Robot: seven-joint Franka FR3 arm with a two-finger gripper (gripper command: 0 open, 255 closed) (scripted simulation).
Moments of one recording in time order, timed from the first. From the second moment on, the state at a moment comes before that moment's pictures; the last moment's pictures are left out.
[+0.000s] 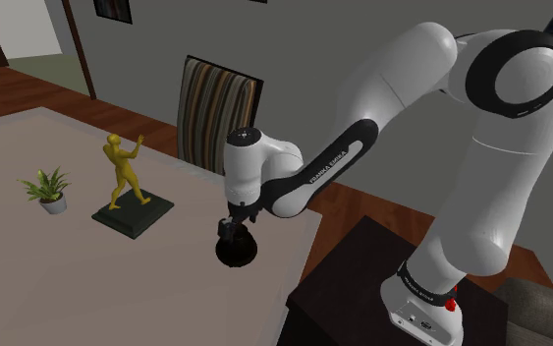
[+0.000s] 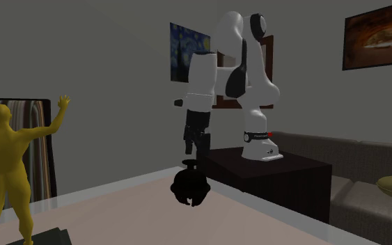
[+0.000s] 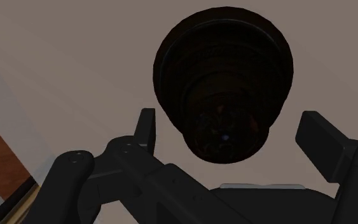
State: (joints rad) arm 0.14 0.22 0.41 -2.31 -0.36 2.47 0.76
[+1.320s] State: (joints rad) arm 0.14 0.22 0.41 -2.31 -0.36 2.48 0.76
